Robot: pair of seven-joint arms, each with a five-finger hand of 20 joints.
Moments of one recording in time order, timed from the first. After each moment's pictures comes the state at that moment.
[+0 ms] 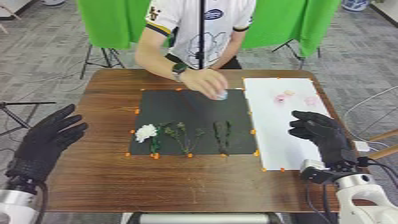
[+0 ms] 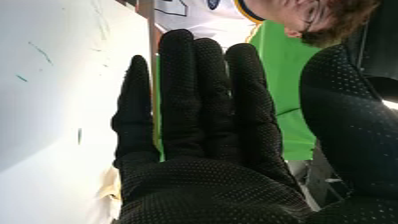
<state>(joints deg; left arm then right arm) 139.5 -57.1 -113.4 -127.5 41.3 4.9 7.1 -120.7 -75.7 105.7 -119.1 -71.2 -7.8 0.5</state>
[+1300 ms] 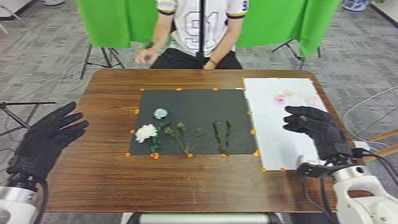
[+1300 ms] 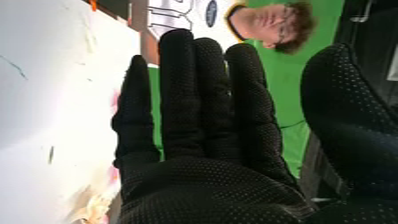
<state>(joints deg) 138.2 -56.5 -113.3 -127.1 41.2 4.6 6.8 -117.8 -73.3 104.2 -118.3 -74.0 -9.4 0.1</state>
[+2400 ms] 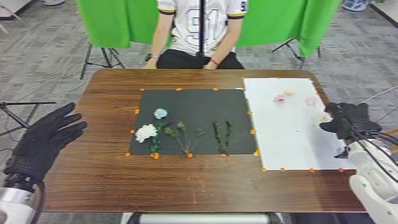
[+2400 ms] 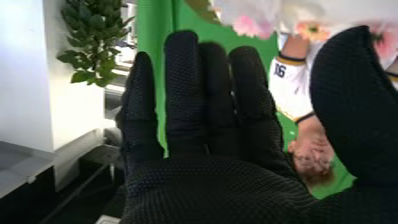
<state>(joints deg) 139.5 -55.3 -114.4 -127.1 41.1 4.6 7.0 -103.0 -44.6 88.4 -96.1 -146.0 6.7 15.6</state>
